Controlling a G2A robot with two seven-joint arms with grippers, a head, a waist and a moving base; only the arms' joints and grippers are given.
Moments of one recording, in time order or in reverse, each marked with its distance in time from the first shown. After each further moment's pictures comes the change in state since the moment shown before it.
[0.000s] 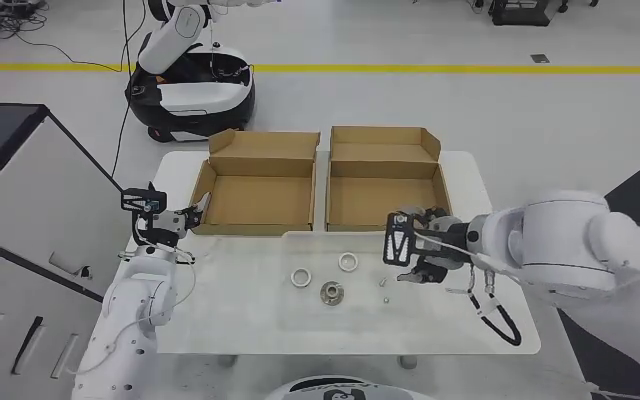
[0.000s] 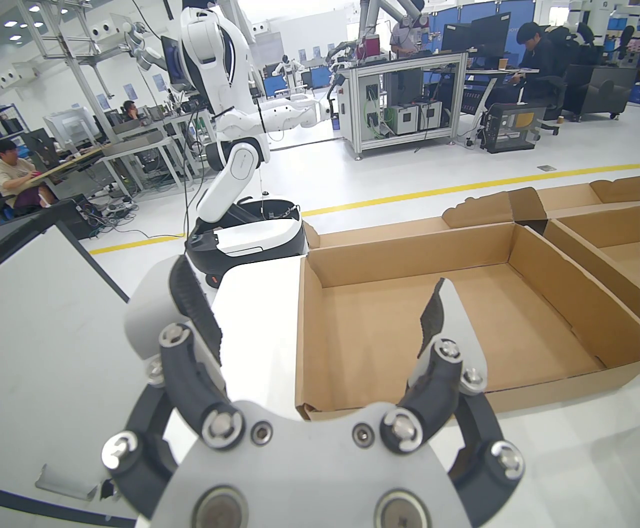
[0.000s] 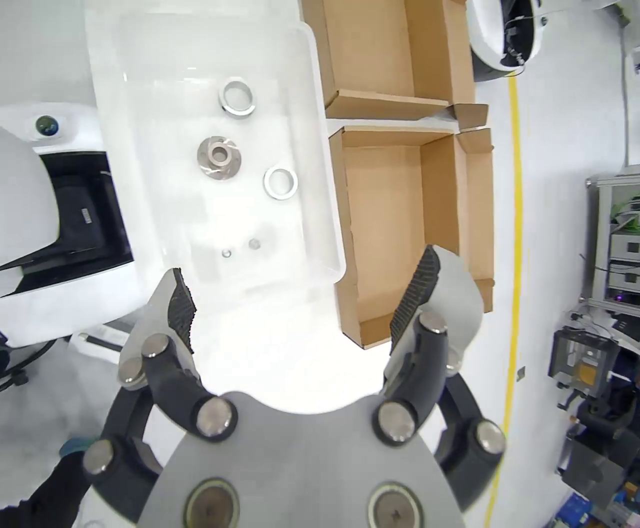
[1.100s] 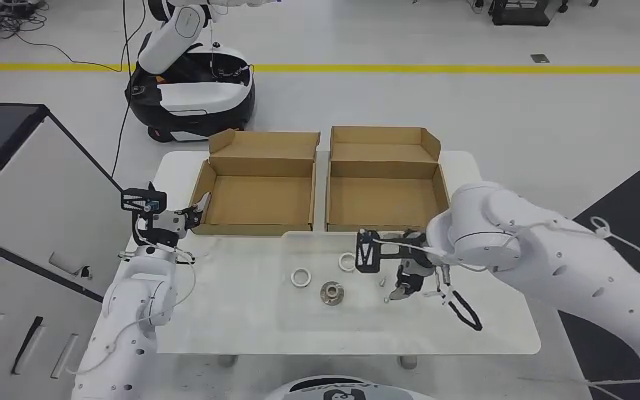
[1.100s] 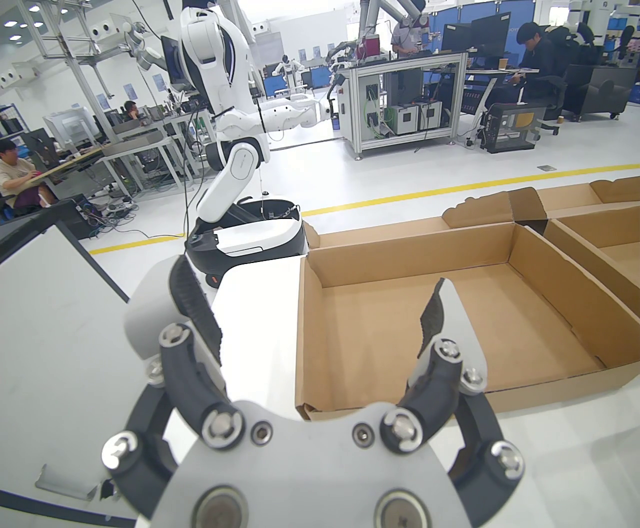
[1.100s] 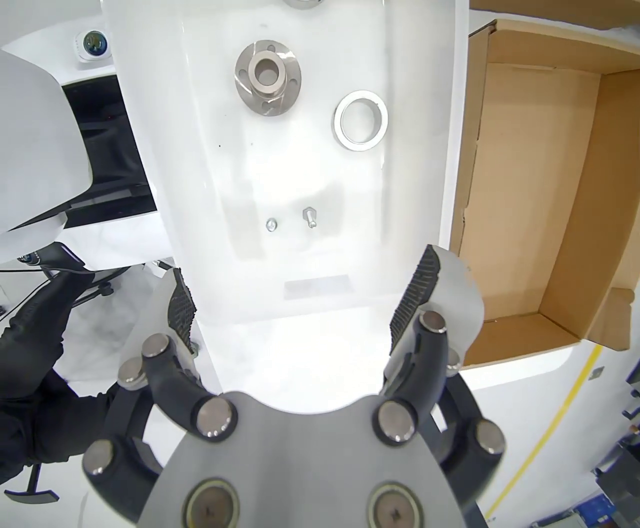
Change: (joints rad) left arm 0.000 0.000 0.000 0.000 0.000 0.000 0.000; right arm 0.292 -0.065 -0.520 0.267 0.035 0.043 0.039
